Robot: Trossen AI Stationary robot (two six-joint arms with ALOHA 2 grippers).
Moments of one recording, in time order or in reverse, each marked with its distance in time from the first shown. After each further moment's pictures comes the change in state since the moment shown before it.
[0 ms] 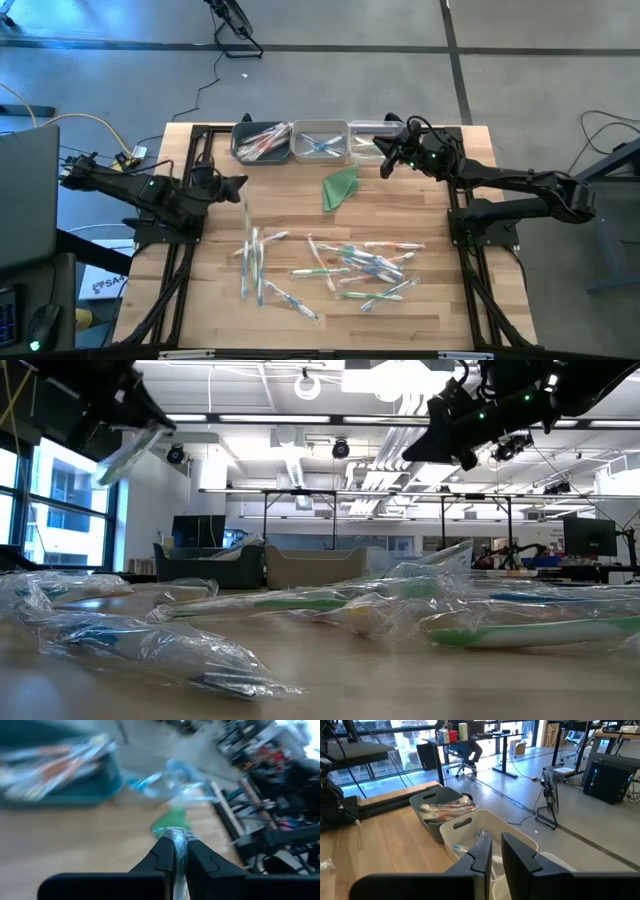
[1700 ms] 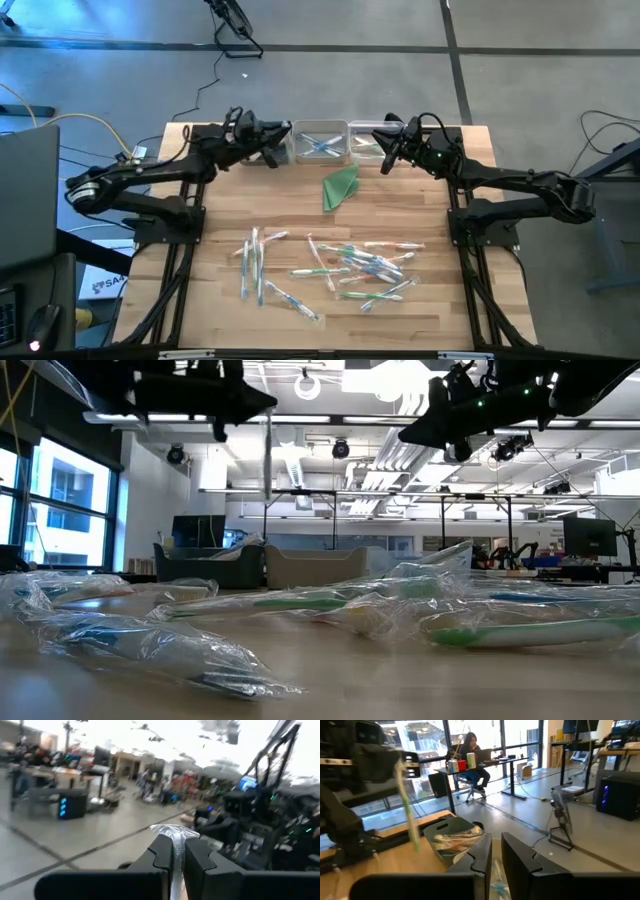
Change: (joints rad) left arm 0.772 0.530 0.000 1.317 0.935 1.043; right arm -0.002 0.000 0.000 0.143 -0.032 0.054
